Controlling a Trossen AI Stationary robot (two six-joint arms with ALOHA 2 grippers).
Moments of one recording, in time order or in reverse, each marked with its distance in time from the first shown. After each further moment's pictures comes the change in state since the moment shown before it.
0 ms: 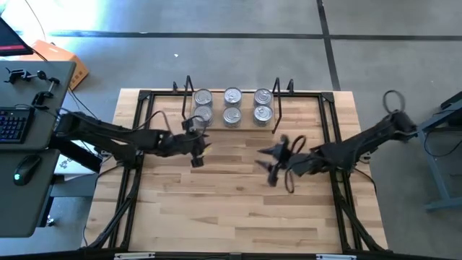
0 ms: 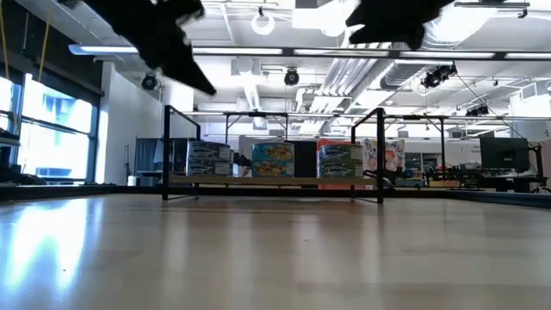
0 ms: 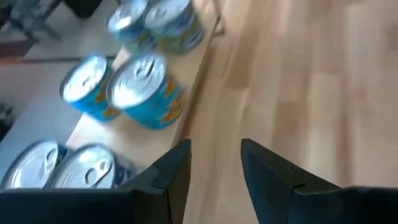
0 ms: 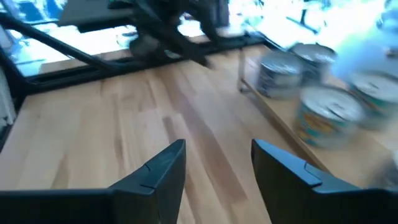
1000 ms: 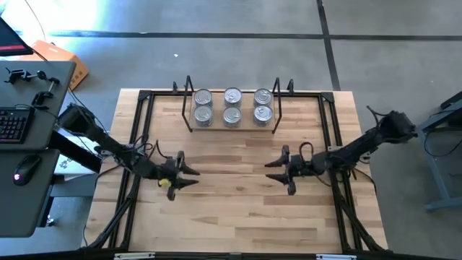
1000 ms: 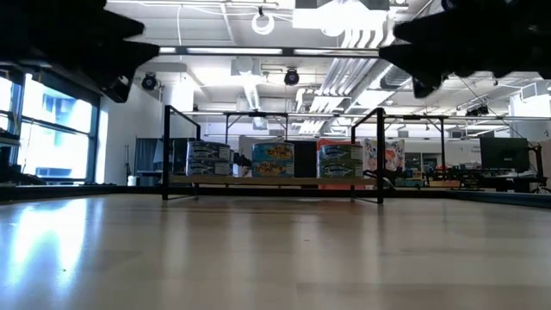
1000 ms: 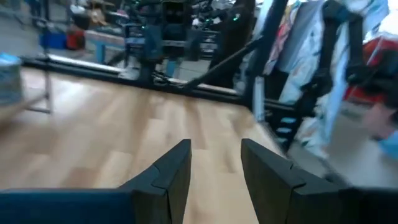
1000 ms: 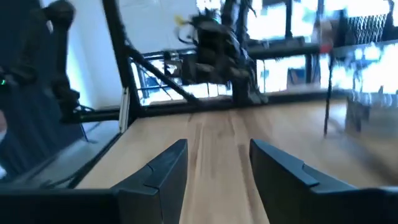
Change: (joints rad) left arm -0.454 -0.053 -0.610 1.234 0.089 -0.286; right arm 0.015 -0.010 -0.619 1.064 -0.301 -0.174
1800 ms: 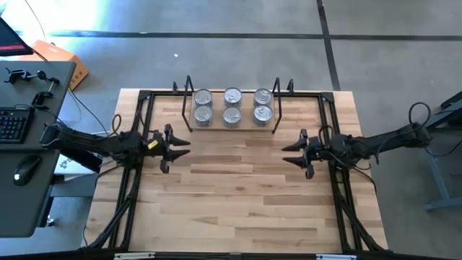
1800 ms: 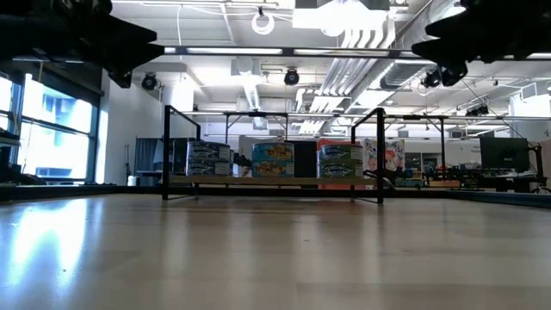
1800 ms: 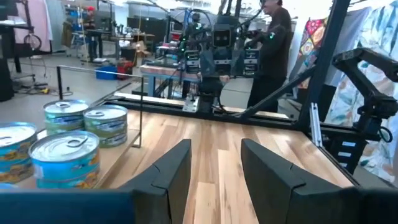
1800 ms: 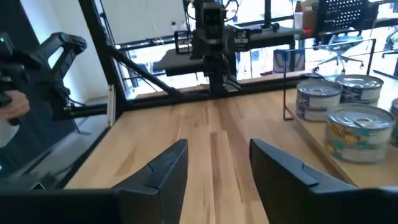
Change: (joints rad) left arm 0.442 -0.663 -0.017 -0.583 0.278 0.156; right arm -0.202 -0.728 0.043 -0.842 -0.182 0.004
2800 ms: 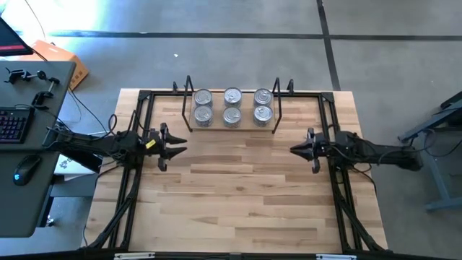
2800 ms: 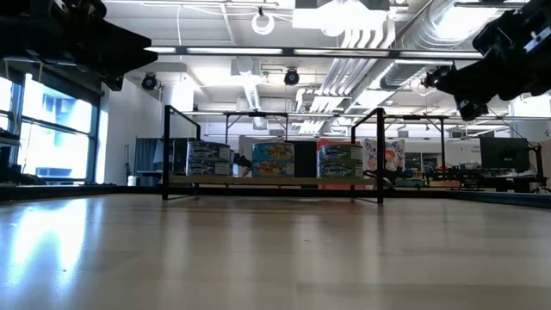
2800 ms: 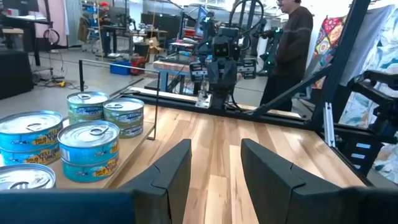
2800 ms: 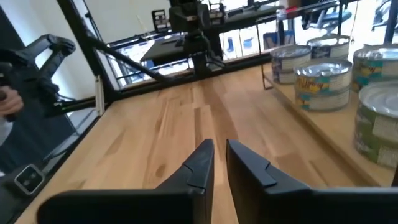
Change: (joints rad) left arm 0.001 -0.148 0.000 -0.177 -0.057 -0.018; right arm -0.255 -0.425 -0.140 -0.333 -0.214 0.057
